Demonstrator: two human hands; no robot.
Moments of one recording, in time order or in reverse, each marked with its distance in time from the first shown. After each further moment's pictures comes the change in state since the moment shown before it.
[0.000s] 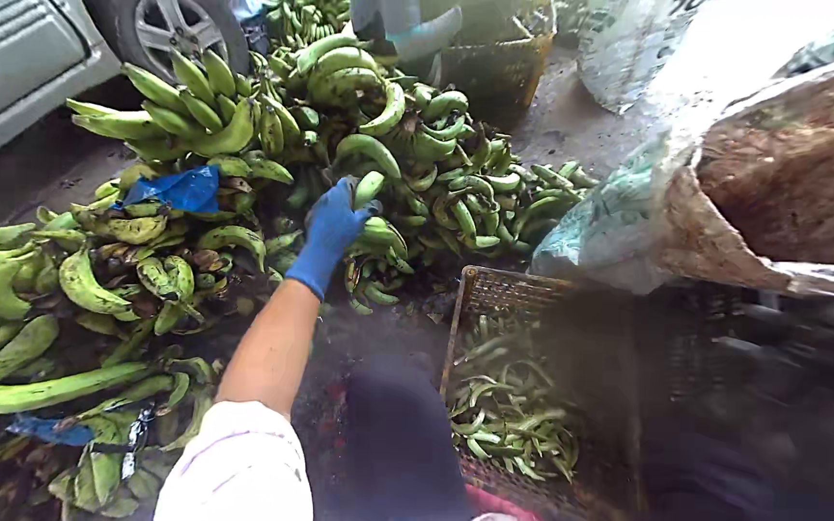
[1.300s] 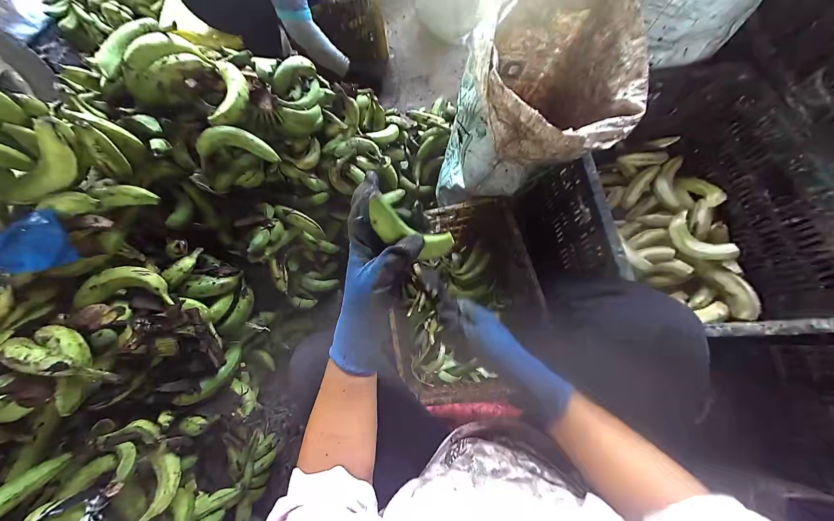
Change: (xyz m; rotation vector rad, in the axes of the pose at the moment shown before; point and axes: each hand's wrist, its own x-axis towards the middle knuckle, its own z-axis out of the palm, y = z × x) left_hand -0.179 0.118 0.100 -1.553 -0.425 0.289; right_hand -0.098 0.117 0.052 -0.645 -0.223 0.538
